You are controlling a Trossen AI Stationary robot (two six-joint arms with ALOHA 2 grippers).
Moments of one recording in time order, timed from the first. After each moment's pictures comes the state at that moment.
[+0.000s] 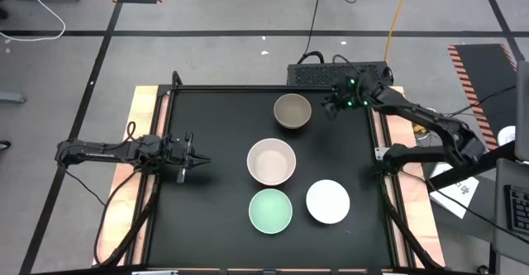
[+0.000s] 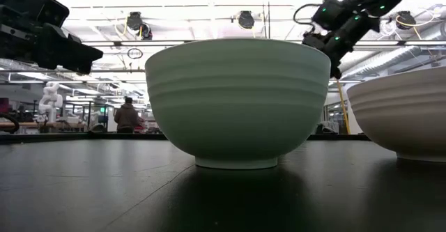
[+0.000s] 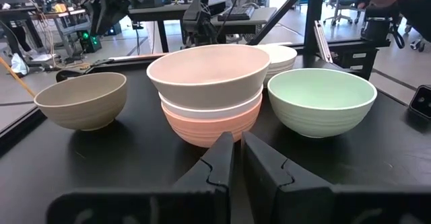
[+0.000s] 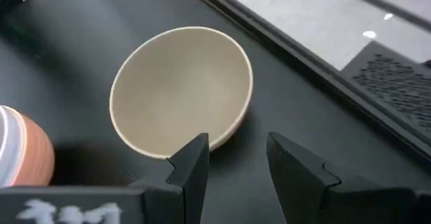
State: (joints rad) left arm -0.02 0.15 0.01 0.02 0.08 0.08; right arm -0.82 1.17 0.78 -0.37 -0.26 0.04
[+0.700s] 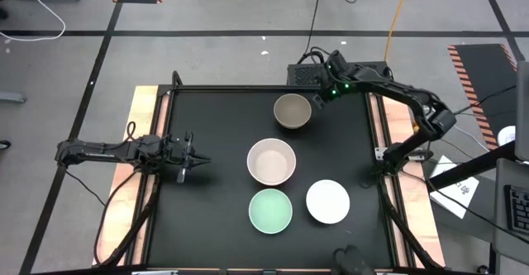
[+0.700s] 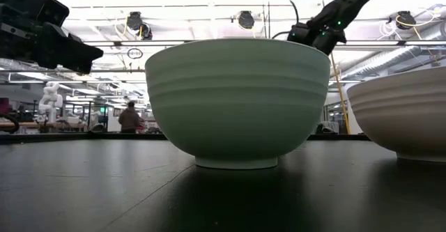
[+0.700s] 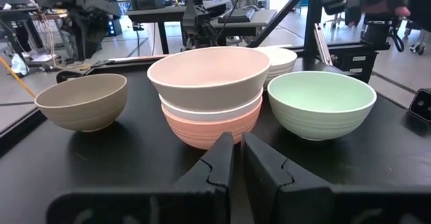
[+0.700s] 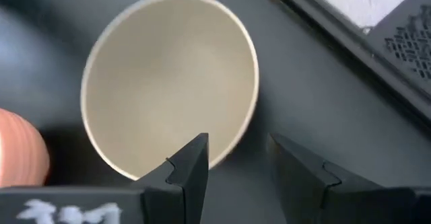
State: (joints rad) left arm -0.02 0.15 0.01 0.03 0.08 0.07; right arm -0.85 1.54 1.08 -0.58 -0.34 -0.02
